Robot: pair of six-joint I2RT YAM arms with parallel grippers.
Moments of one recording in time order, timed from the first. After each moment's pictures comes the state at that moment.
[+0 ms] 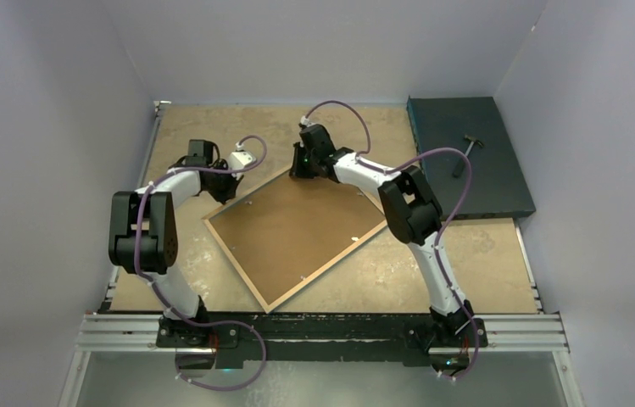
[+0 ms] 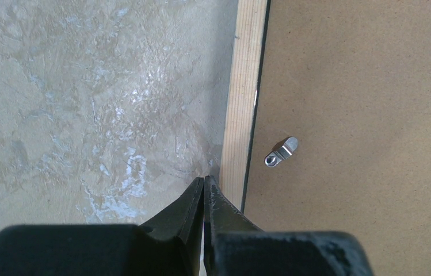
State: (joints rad) left arm -0.02 1.76 1.06 -0.40 0.41 0.70; right arm 0.64 2.34 1.81 -0.21 -0.08 0.57
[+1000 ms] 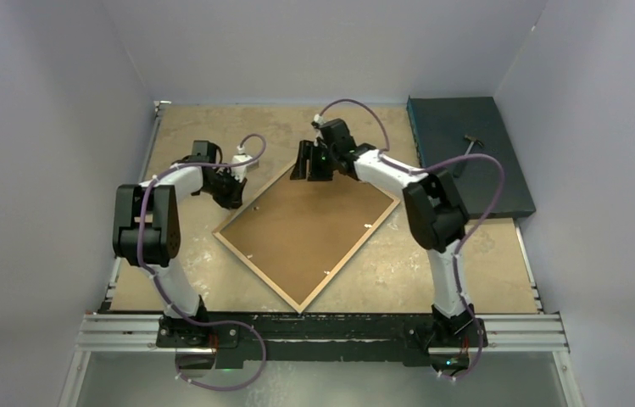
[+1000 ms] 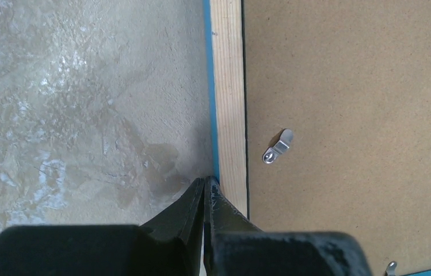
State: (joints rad) left arm -0.02 1.83 1.12 -0.53 0.49 0.61; right arm 0.58 2.18 1.68 -0.25 -0.29 0.57
